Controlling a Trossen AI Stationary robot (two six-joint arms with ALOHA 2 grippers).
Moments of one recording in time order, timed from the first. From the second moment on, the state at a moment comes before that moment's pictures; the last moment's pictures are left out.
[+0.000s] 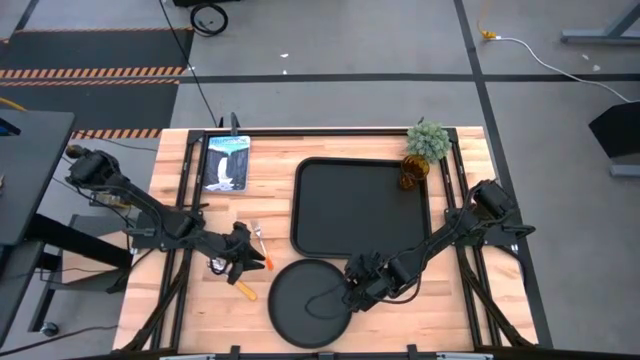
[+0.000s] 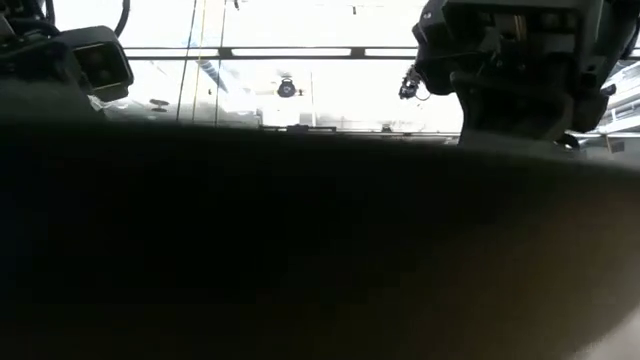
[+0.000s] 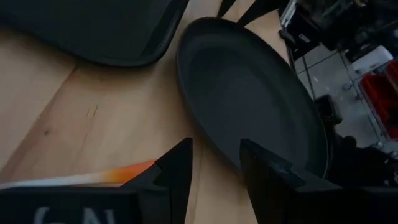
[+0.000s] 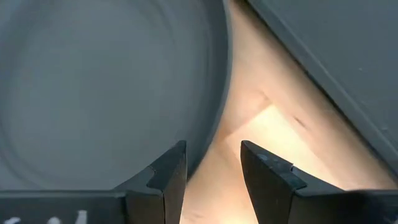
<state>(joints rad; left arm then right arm) -0.53 1.03 0.23 0.30 -0.24 -0.83 0.56 1.89 1.13 -0.38 0.37 1.17</state>
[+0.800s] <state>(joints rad) -0.53 1.04 0.23 0.30 -0.24 -0.83 0.54 1.93 1.13 -0.33 0.30 1.16</state>
